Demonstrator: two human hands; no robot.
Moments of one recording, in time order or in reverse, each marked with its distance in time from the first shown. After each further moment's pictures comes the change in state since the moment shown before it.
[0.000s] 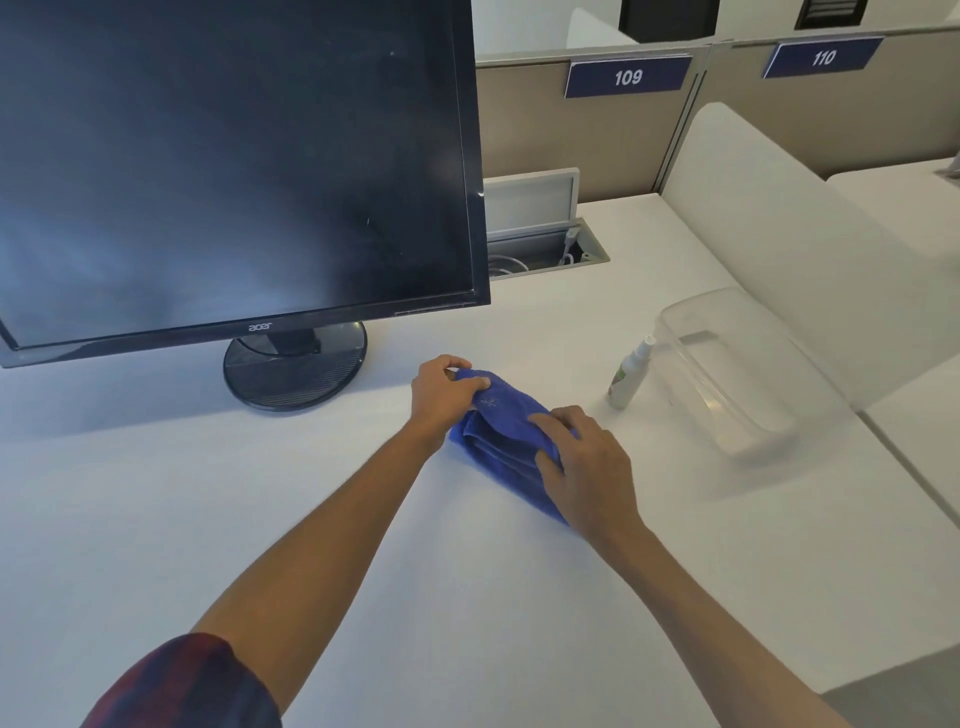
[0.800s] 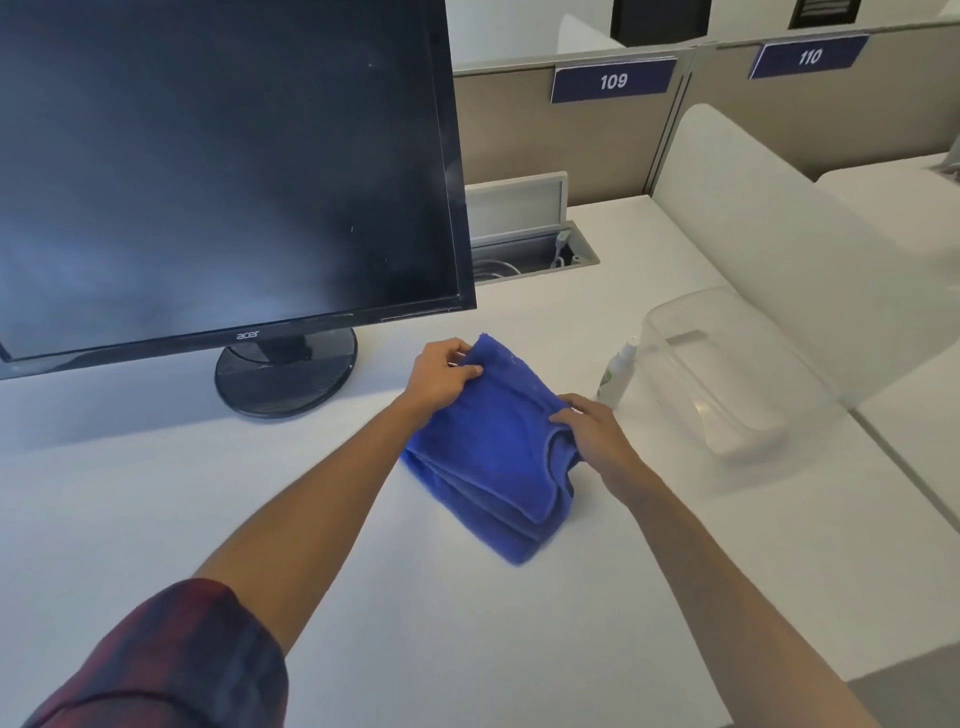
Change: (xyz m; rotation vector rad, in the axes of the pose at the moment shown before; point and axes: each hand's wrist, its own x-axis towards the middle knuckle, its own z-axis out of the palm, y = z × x) left_hand 0.020 0.021 0.001 0.205 -0.143 0.158; right_hand 0.043 0.040 -0.004 0.947 -0.375 0.777
